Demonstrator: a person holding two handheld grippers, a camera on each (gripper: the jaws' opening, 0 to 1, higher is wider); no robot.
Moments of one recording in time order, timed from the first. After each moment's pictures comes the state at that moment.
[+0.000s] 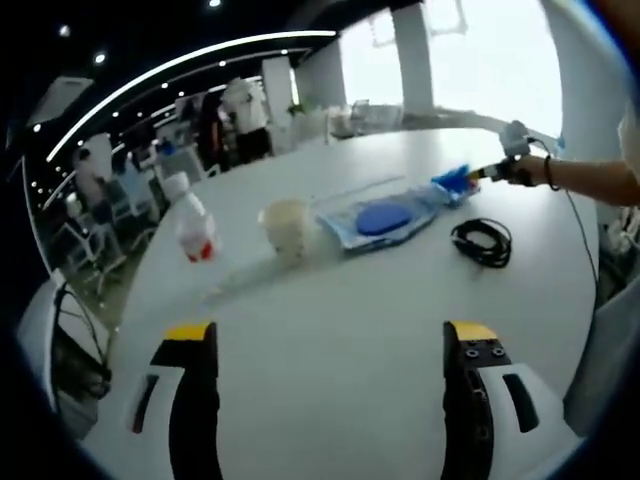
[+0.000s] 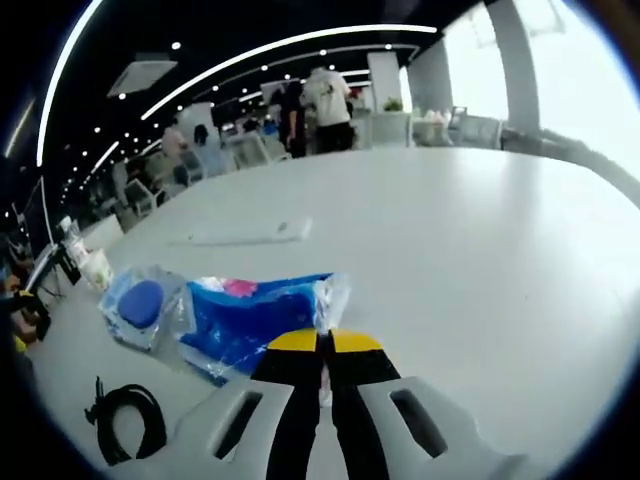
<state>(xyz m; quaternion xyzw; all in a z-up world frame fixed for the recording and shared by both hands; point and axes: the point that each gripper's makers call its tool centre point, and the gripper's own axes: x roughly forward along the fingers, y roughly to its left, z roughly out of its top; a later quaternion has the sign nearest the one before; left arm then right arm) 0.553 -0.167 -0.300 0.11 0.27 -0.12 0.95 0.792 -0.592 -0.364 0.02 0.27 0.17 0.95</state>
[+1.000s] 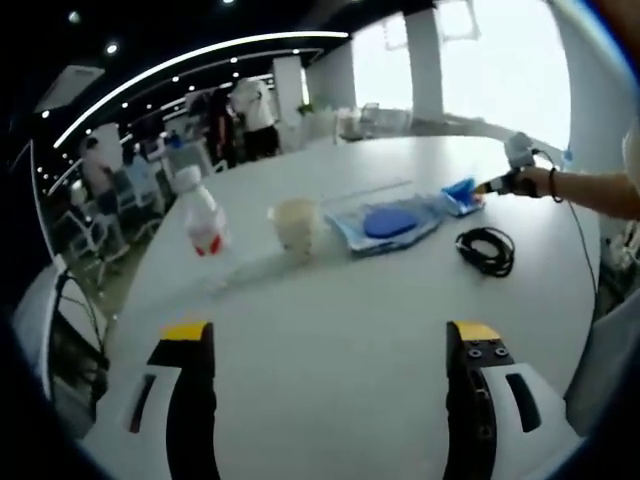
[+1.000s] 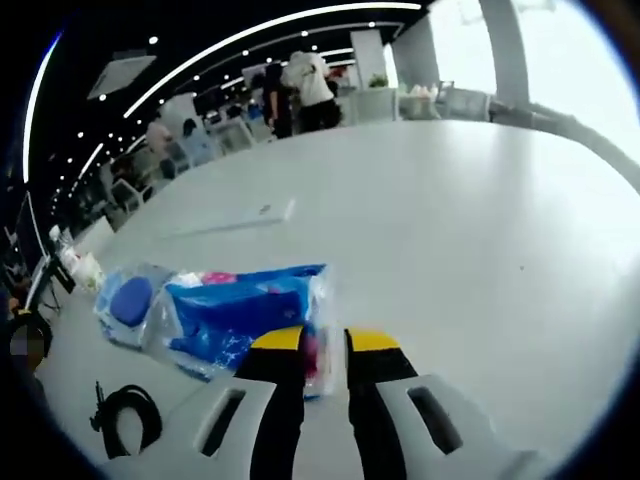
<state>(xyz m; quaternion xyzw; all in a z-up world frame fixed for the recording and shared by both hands) 0.550 -0.161 -0.299 0.07 0.28 -0.11 0.95 0.784 -0.600 -0.377 0.04 0.32 0.14 0.94</state>
